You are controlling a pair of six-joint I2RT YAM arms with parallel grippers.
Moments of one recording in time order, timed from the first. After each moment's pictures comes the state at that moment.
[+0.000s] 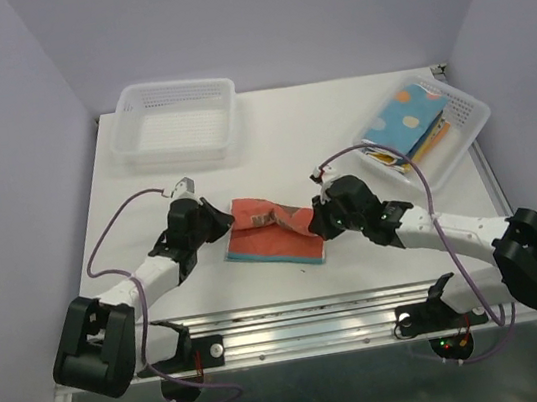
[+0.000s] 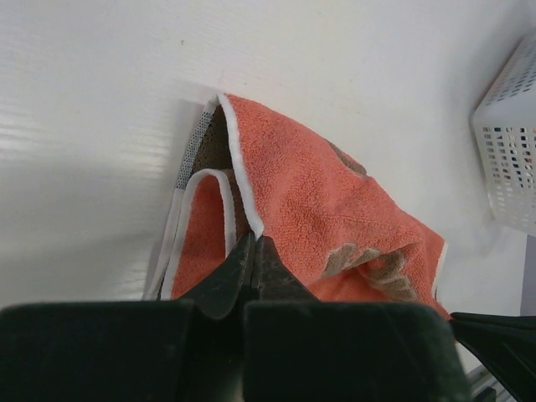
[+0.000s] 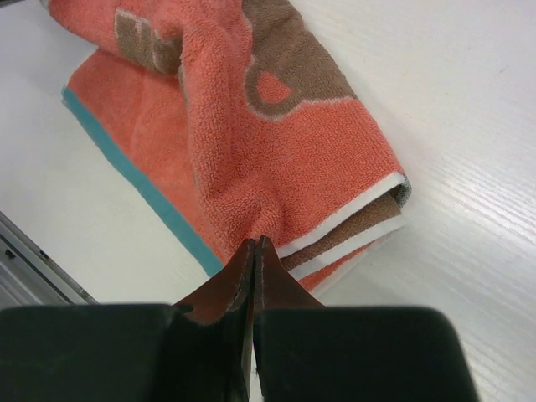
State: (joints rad) left arm -0.36 1.24 0.45 0.23 0.08 -0.77; right arm 0.75 1.31 0.67 0.00 -0.06 0.38
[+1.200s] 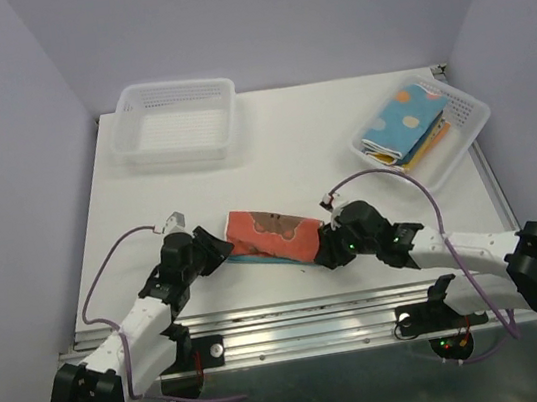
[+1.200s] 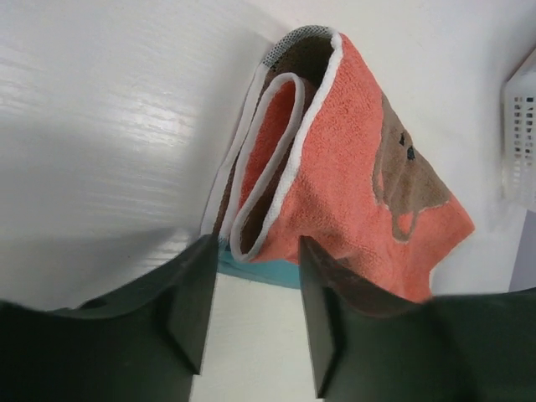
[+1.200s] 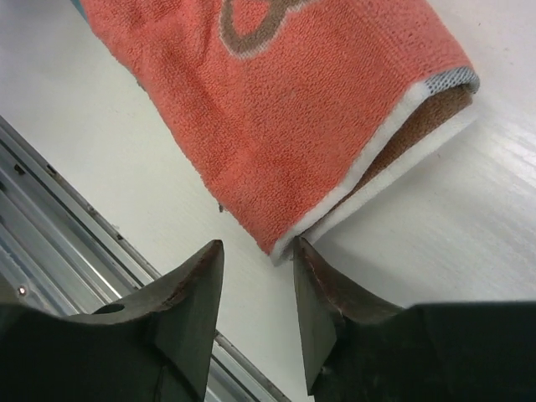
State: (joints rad) left arm -0.36 0.89 0.19 0.07 0.07 -0.90; right arm 0.83 1.19 0.46 0.04 -0.14 0.49
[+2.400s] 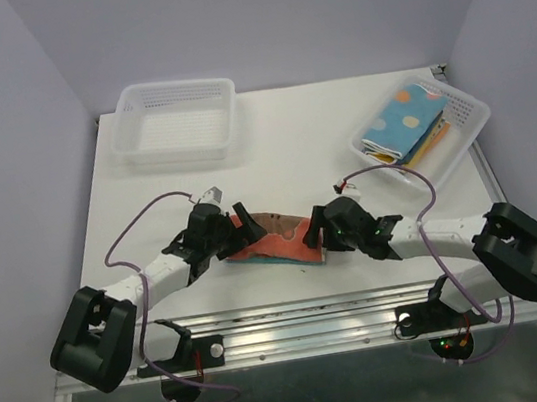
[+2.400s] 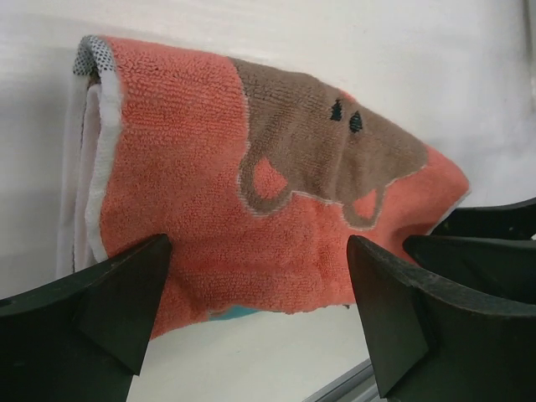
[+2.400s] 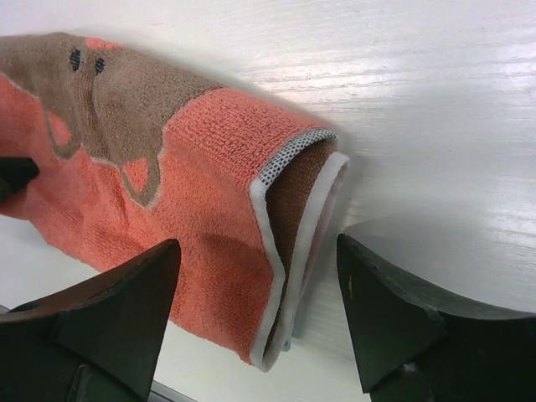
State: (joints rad) left arm -0.52 1.25 0.47 0.09 0.13 -0.79; right arm 0.83 1.36 0.55 0.03 0.22 0.93
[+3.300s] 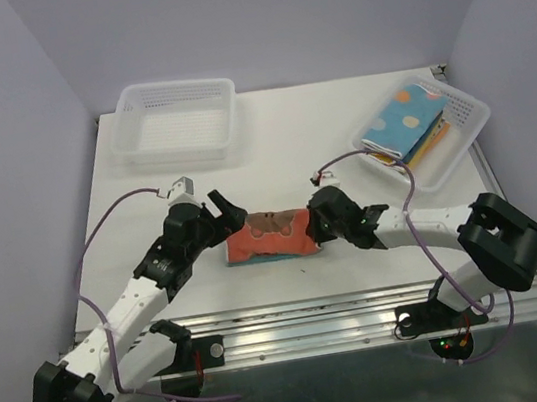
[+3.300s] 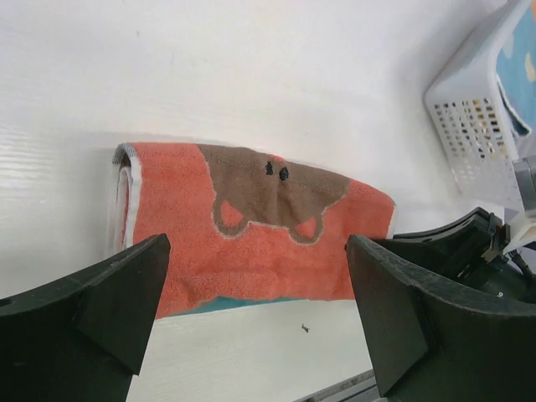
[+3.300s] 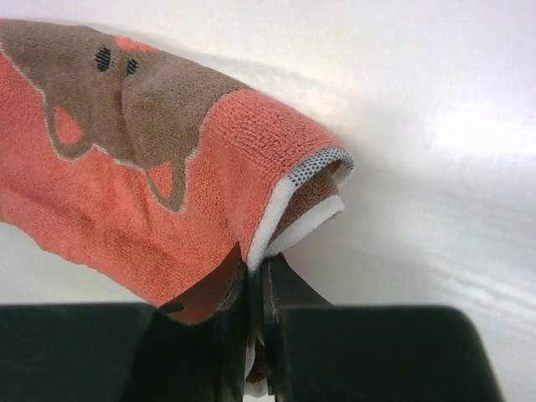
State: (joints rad) left arm -0.52 0.92 0.51 -0.14 -0.05 -0.80; right arm 0.83 1.45 0.64 0.05 0.20 0.72
